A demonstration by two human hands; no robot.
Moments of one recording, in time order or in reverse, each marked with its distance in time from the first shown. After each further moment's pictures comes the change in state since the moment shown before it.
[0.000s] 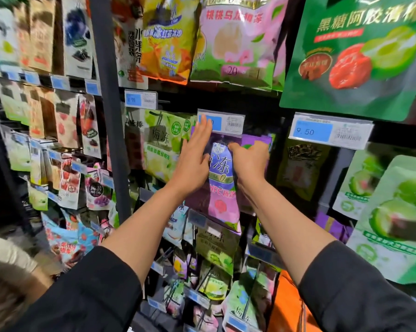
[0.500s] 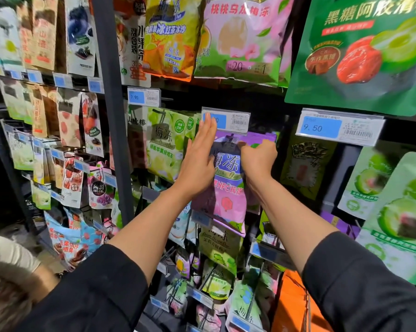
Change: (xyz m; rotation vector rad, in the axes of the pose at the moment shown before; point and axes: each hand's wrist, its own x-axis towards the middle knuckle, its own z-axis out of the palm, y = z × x) left_hand -0.004 0.004 0.005 0.043 0.009 -0.016; right_hand 0.016 0.011 -0.007 -0.105 0.037 -0.046
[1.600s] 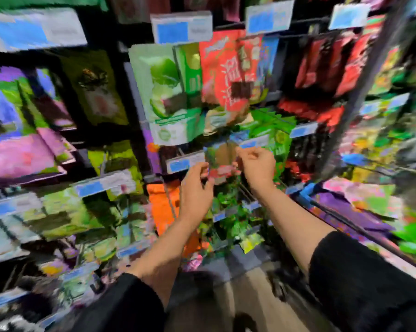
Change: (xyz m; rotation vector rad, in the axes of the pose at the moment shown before) left_hand -0.229 0.216 0.225 -0.540 -0.598 0.002; right_hand -0.197 0.119 -0.397 -0.273 0.665 0.336
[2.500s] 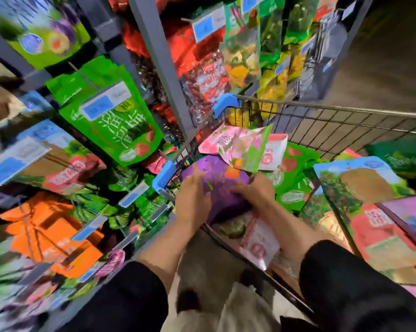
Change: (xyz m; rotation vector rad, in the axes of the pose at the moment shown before) left_hand -0.025 0.092 0.415 0.513 -0.632 0.007; right_hand 0.138 0.292 -0.347 -0.435 -0.093 0.653
